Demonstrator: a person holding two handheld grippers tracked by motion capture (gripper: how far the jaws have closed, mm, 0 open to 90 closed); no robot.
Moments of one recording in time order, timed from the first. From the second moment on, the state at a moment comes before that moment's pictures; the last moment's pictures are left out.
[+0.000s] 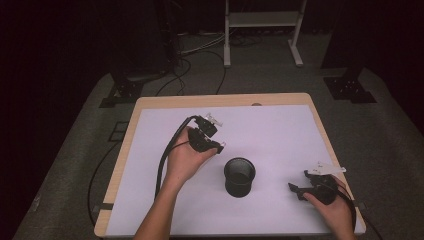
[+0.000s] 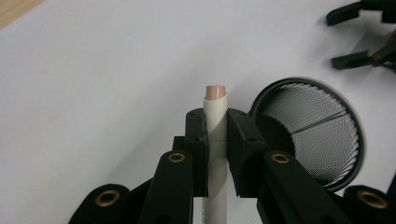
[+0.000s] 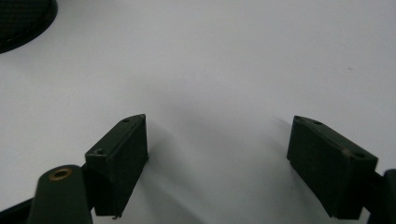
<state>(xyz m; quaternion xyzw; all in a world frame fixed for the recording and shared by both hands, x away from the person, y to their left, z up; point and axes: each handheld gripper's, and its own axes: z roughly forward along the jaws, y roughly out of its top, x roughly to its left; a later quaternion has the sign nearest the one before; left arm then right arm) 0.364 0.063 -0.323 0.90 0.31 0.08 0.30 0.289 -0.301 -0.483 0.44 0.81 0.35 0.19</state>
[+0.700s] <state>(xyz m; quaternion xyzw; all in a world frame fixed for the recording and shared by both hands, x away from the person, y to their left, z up) 0.365 -0.001 -0.308 0.90 0.27 0.06 0.35 0.289 -0.300 -0.483 0.44 0.80 0.36 0.19</state>
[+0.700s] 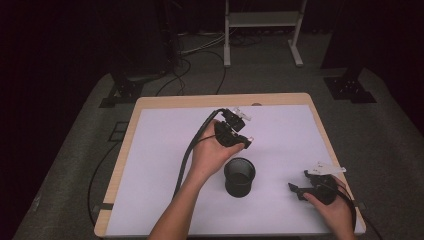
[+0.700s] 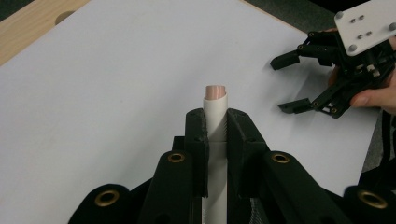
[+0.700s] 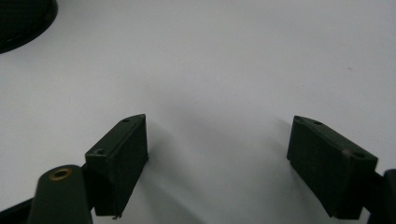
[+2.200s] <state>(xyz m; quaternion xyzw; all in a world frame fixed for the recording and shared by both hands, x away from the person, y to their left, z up) 0.354 -0.008 -0.348 0.90 0.24 0.04 0.36 0.289 -0.300 -0.483 0.44 0.80 0.36 0.19</state>
